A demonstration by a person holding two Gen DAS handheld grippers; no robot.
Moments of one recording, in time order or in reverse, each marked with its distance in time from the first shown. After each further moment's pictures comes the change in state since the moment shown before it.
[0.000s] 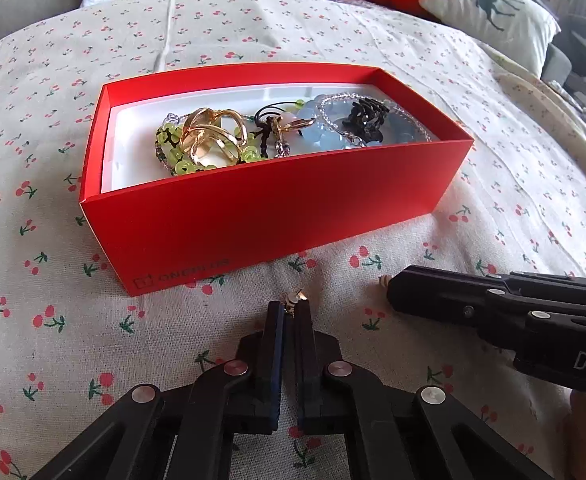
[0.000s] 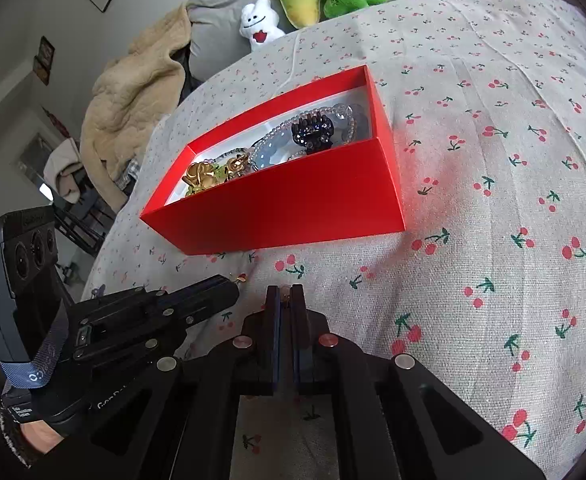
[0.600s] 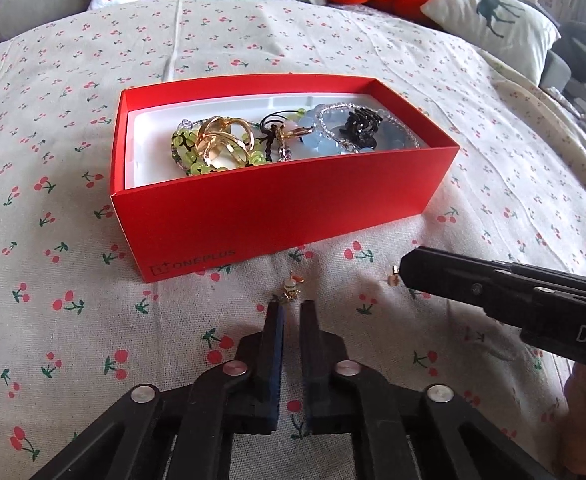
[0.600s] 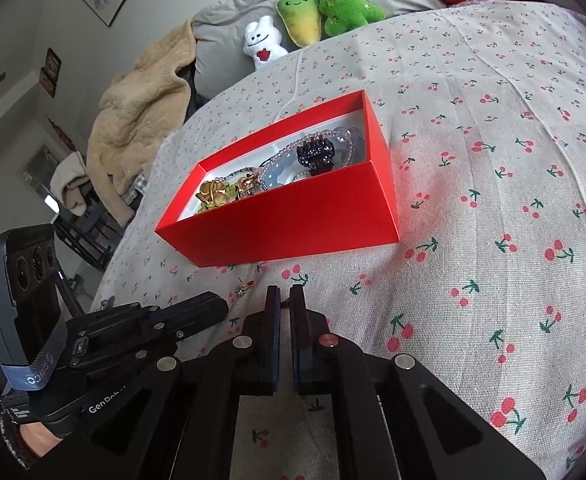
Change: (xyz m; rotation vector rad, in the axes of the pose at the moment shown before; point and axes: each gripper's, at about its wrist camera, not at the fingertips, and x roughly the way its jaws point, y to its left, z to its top) left arm -0.014 0.002 -0.002 -0.018 -0.001 -0.003; right arm -0.016 -0.003 0.001 0.009 -0.067 0.022
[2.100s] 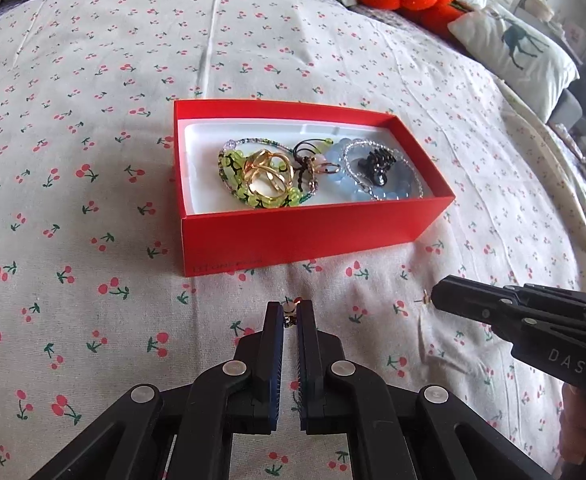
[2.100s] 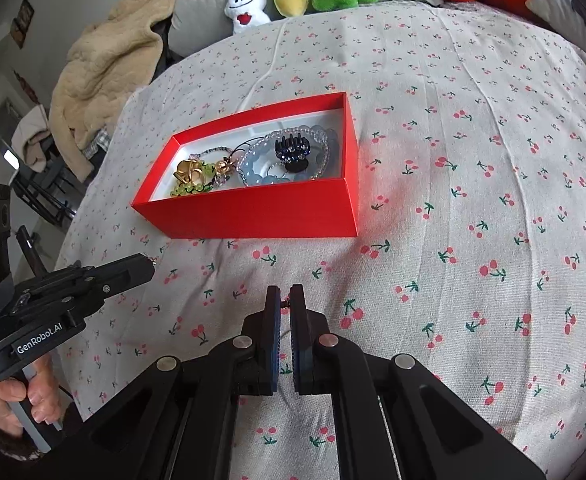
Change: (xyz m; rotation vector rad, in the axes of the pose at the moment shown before) left arm -0.036 0.018 0.023 -0.145 0.060 -0.031; right arm -0.017 0.019 0.025 -0.080 0.179 -0.193
